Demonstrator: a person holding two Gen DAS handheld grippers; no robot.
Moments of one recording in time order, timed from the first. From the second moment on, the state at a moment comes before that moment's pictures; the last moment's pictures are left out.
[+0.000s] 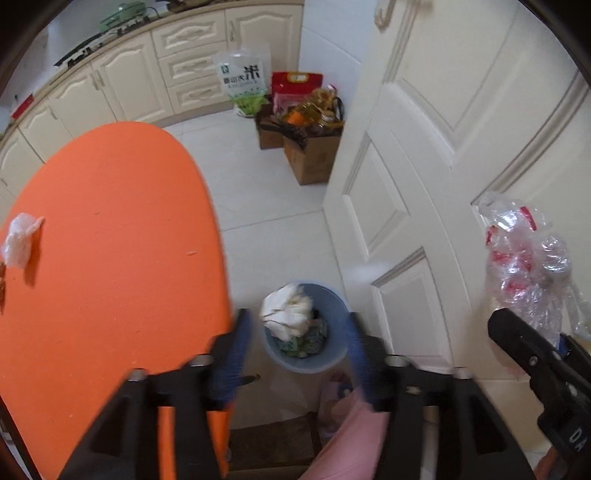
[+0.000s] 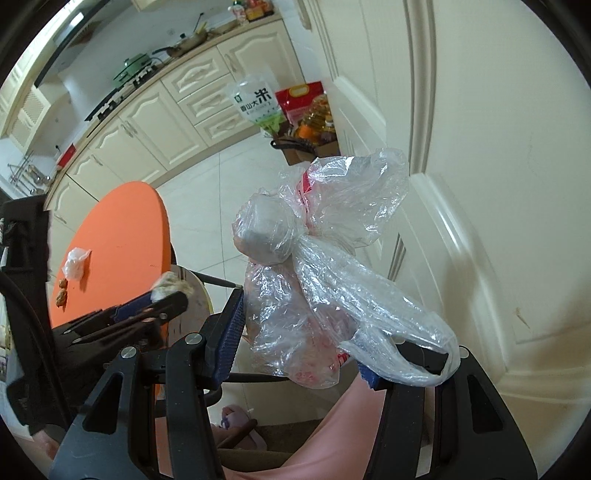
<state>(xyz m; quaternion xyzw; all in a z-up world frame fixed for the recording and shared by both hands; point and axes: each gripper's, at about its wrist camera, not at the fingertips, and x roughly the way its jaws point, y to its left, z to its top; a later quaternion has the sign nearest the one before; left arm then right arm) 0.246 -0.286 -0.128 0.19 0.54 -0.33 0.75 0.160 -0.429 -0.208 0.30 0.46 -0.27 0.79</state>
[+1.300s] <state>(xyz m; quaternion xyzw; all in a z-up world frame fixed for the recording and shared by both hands) 0.227 -0.265 -0.105 0.17 0.52 -0.33 0.77 0.171 -0.412 -0.201 0.29 0.47 -0.25 0.80</state>
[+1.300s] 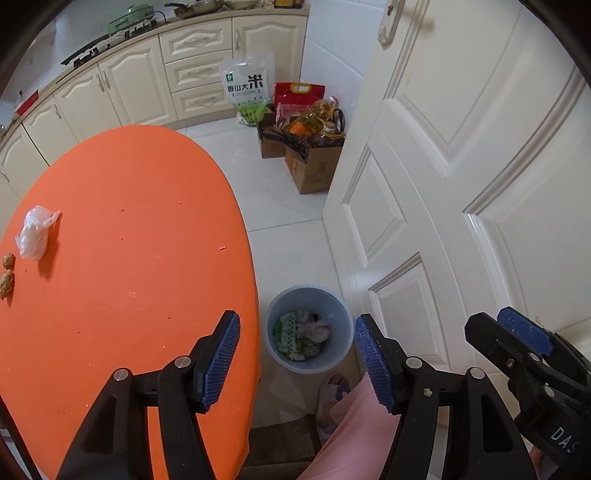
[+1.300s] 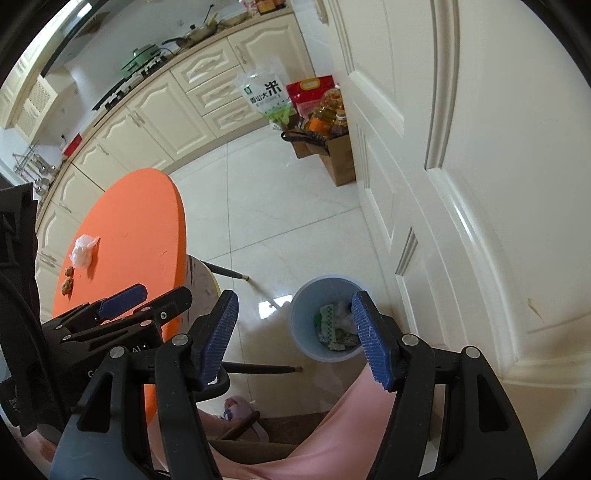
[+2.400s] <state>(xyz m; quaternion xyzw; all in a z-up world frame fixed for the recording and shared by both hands) 0.244 -0.081 -0.072 0.06 0.50 -0.24 0.83 0.233 -0.279 -0.158 0.21 0.47 -0.19 0.84</state>
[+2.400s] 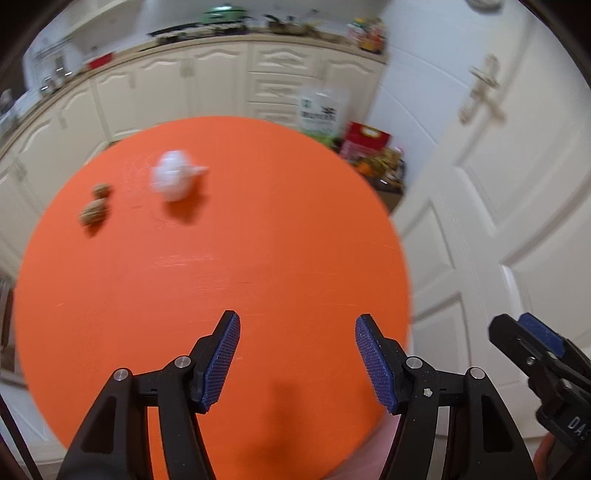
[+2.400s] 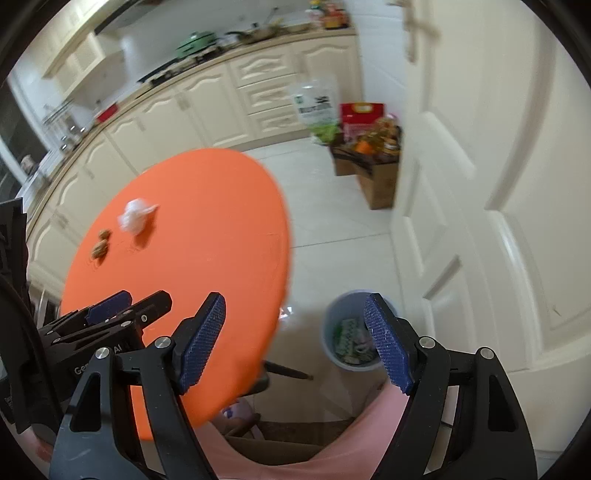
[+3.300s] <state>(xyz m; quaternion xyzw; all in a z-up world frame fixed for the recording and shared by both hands) 0.350 0.092 -0.060 -0.05 0.52 -0.08 0.85 0.461 -0.144 -0.189 0.10 0.54 -0.05 0.83</state>
